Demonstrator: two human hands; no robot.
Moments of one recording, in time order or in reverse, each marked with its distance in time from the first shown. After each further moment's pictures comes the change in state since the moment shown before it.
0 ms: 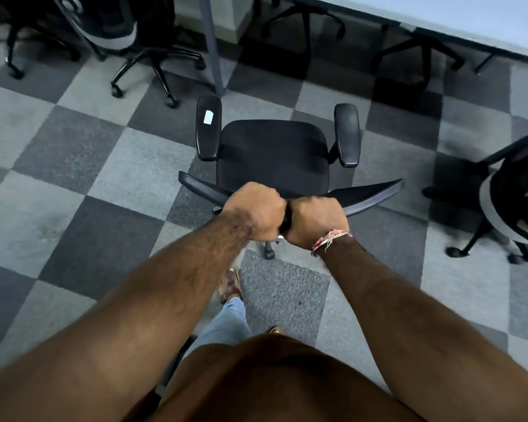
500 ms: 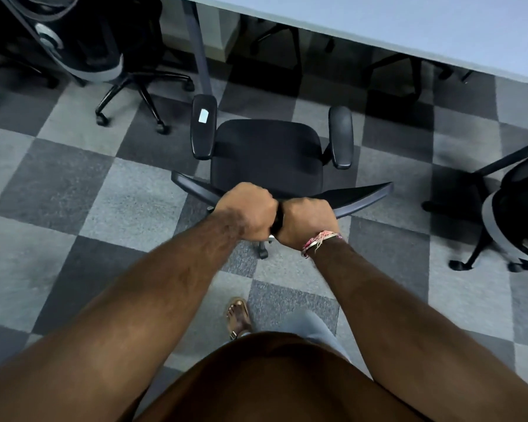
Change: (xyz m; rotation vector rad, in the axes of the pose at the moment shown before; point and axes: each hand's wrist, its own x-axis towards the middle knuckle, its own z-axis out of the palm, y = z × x) left_hand 0.082 -0.176 -0.029 0.008 -0.060 0.069; right_hand 0.179 -0.012 -0.031 0.080 -0.044 0.084
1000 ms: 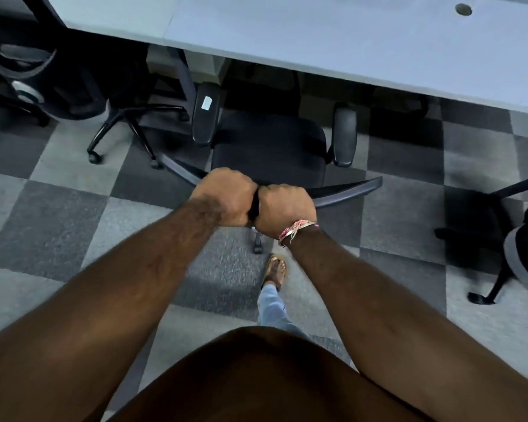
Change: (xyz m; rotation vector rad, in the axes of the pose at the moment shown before) left_hand 0.147 -0.172 -0.062 -0.015 0.134 -0.111; right_hand 0.229 0.053 -0.023 0.008 0.112 -0.035
